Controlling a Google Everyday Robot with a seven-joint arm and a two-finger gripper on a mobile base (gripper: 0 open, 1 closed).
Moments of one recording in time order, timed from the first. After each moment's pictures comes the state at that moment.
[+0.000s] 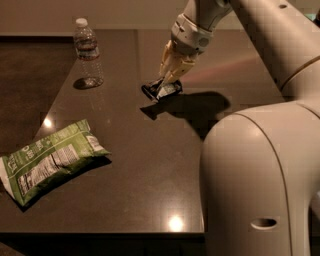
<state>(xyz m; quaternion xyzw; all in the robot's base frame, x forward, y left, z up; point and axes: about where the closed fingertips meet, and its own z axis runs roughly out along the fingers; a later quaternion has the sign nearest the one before) 0.640 -0.052 0.912 -0.85 0.48 0.13 0.19</state>
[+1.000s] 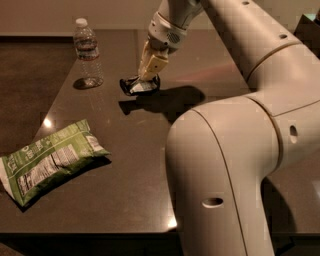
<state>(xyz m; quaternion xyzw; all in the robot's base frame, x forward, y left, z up) 0.658 0.013 0.912 -0.77 0.59 0.18 0.17</state>
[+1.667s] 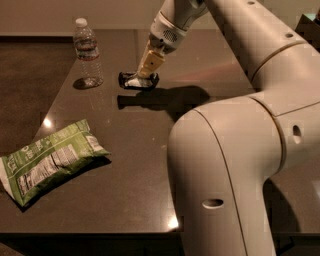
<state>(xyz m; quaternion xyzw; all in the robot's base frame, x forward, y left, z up) 0.670 0.016 0.916 -0.68 0.68 0.20 0.19</state>
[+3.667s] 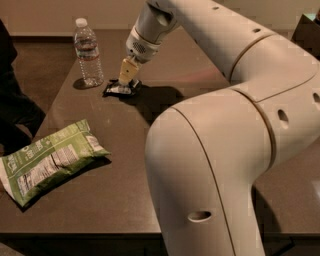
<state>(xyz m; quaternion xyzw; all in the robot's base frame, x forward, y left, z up) 0.704 0.070 0.878 -0.56 0.78 0.17 0.20</state>
